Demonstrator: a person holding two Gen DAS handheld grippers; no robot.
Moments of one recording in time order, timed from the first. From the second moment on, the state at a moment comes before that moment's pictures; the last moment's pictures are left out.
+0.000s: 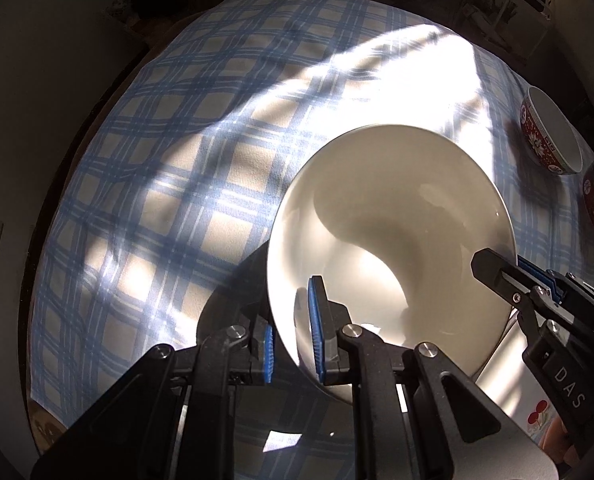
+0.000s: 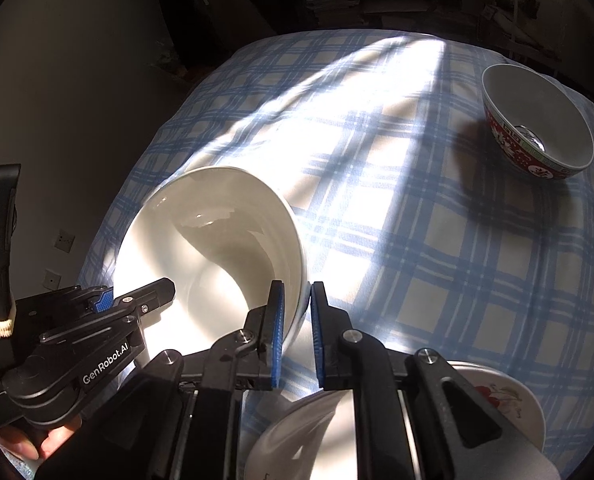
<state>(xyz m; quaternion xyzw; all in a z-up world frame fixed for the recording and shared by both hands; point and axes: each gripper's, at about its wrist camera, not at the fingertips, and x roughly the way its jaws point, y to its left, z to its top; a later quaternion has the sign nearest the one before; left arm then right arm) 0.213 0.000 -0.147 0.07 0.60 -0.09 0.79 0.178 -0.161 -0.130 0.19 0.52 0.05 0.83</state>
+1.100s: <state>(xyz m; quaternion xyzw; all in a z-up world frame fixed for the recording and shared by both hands) 0.205 -0.021 -0.085 0.10 0.54 -0.10 0.83 0.165 -0.201 -0.068 0.14 0.49 -0.01 0.86</state>
